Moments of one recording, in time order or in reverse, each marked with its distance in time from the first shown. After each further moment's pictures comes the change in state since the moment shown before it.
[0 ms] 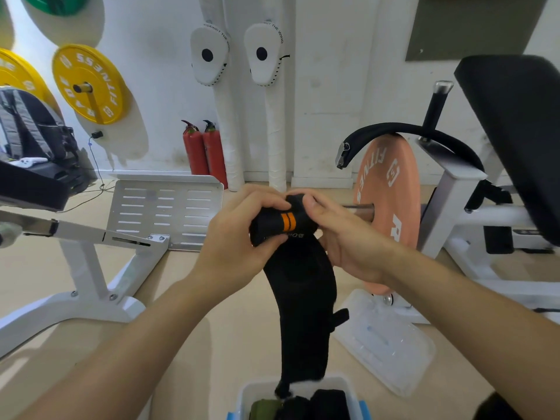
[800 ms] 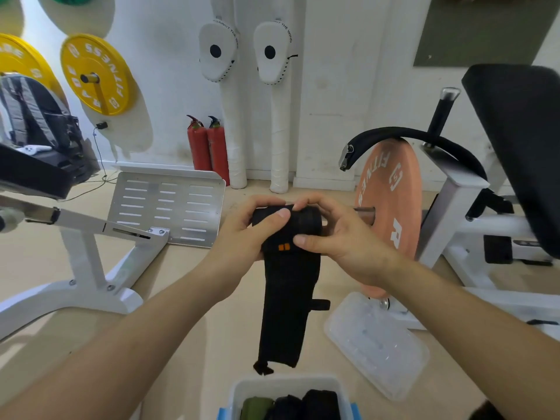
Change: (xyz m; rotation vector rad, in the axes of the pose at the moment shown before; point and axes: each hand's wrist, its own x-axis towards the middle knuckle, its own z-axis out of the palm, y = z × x) left_hand 0.001 0.013 0.012 -0.714 -0.003 -0.806; right_hand 0.001 0.013 -0.006 -0.145 0.040 -0.219
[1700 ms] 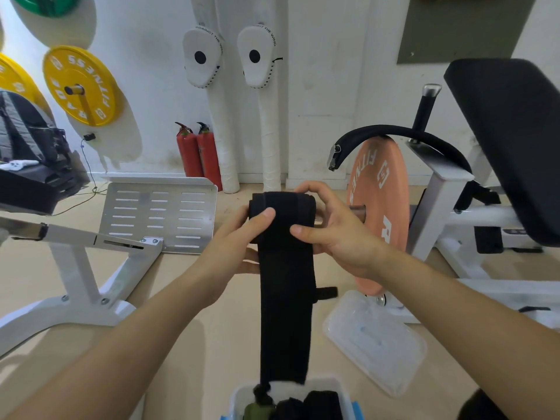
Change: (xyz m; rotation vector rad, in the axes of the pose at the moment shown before) left_hand 0.003 0.004 -0.002 0.120 -0.080 -0.162; right_hand 0.006 0.000 -0.011 0.096 0.052 0.053
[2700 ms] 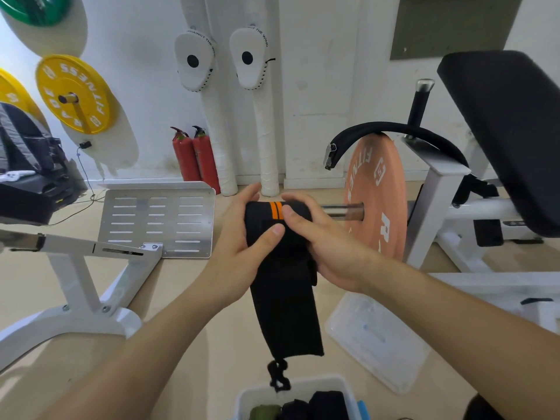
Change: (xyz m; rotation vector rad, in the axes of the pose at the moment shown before) left_hand 0.001 -0.015 0.006 0.226 0.066 0.385; right_hand -0.004 0.000 0.029 0.191 0.056 0.146
